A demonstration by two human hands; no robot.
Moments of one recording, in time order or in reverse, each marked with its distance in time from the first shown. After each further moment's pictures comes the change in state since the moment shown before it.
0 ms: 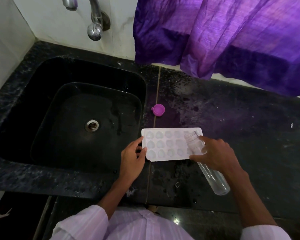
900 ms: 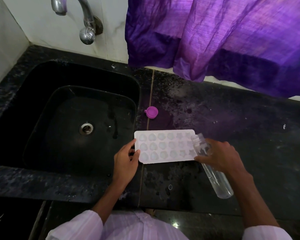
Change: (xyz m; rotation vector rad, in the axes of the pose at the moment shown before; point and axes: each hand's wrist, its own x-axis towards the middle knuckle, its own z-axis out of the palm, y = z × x) left_hand -0.003 0.001 0.006 -0.002 0.037 -0.040; right_hand 0.001 0.042 -0.005 -0.006 -0.004 0.066
